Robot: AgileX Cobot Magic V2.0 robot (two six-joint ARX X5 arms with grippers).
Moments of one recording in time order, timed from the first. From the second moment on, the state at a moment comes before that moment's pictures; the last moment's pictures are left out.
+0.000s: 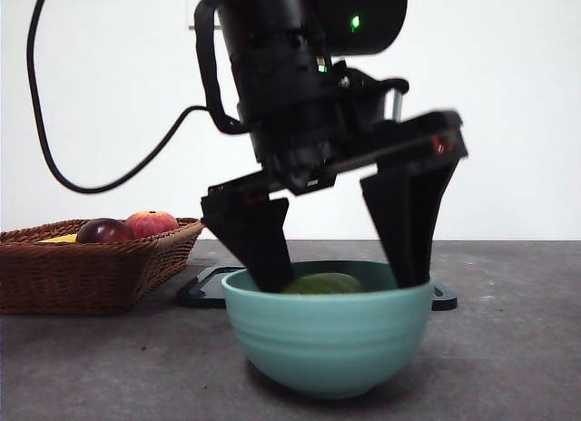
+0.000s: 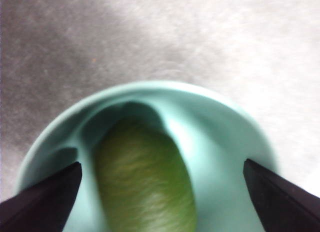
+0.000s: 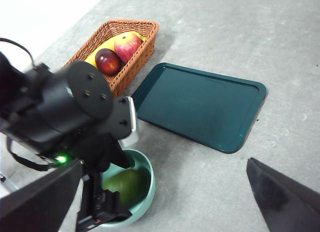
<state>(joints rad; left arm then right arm) -0.97 1.85 1.37 -0.80 0.12 -0.22 0.20 0.62 0.91 -0.81 -0.47 0.10</state>
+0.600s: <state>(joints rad) -0.97 1.39 1.37 -0.91 -0.03 -0.22 0.20 0.62 0.91 -0.81 -0.47 0.10</state>
